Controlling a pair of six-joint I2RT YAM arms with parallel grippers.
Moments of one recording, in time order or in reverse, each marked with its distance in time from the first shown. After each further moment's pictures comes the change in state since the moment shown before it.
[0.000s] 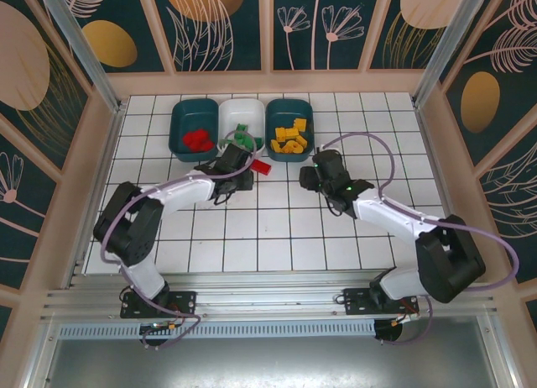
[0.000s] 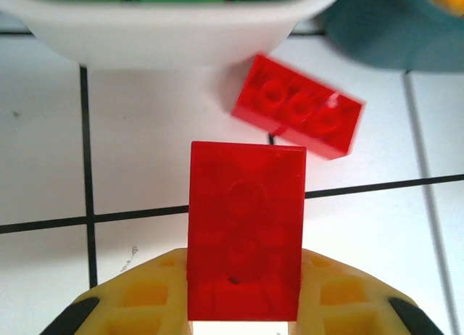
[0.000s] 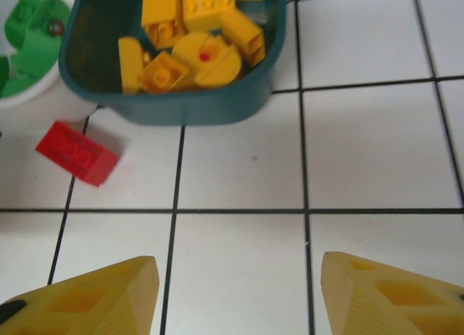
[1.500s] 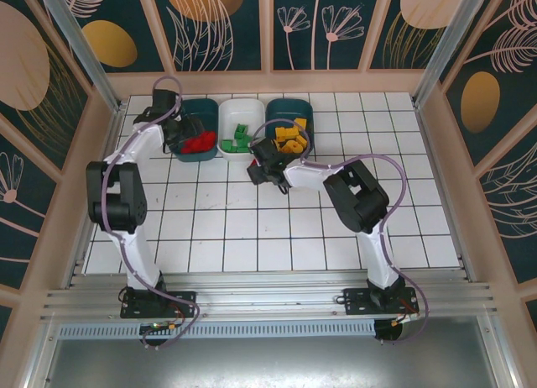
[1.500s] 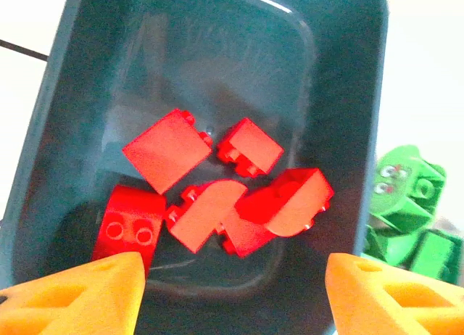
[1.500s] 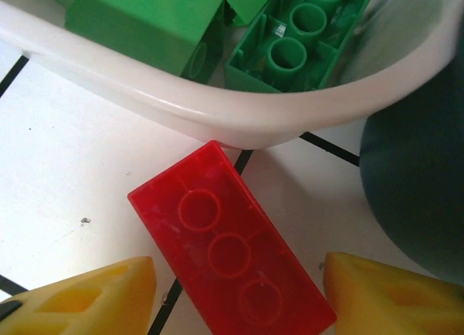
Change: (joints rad) left arm 0.543 0.196 0.448 -0.253 0.259 0.065; right arm 0.134 0.753 0.632 -0.017 -0.053 -0.348
